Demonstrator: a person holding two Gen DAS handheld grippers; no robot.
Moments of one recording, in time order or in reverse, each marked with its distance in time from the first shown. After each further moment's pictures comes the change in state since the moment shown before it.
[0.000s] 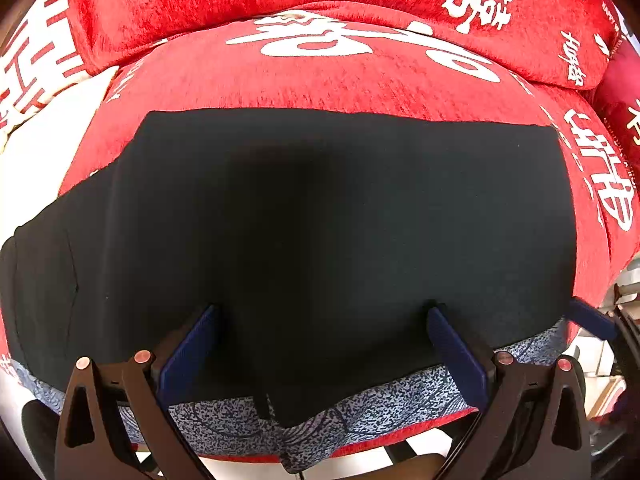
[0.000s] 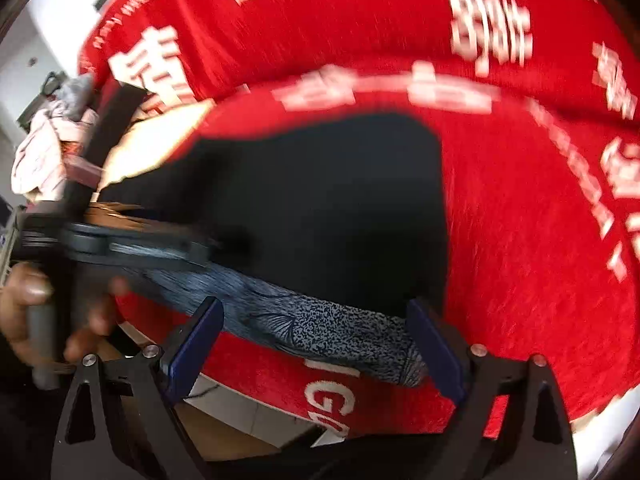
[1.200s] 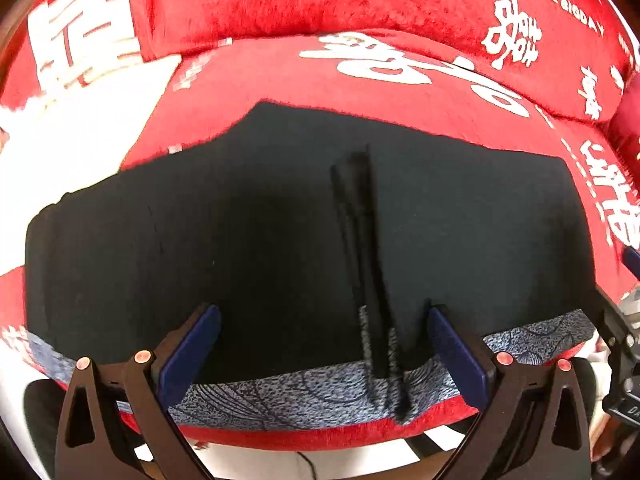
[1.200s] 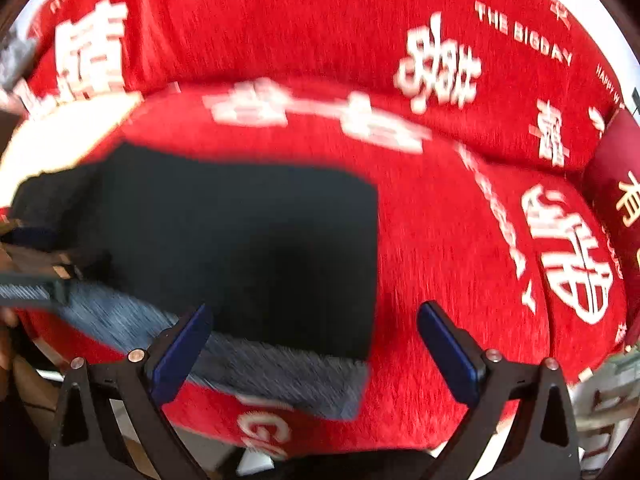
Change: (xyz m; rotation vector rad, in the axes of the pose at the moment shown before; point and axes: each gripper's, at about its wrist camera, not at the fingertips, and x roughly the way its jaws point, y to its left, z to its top) left arm -0.025 0.064 -0.022 -0.095 -0.059 0.014; right arm -0.006 0.040 0.033 -0.087 -0.107 -0.389
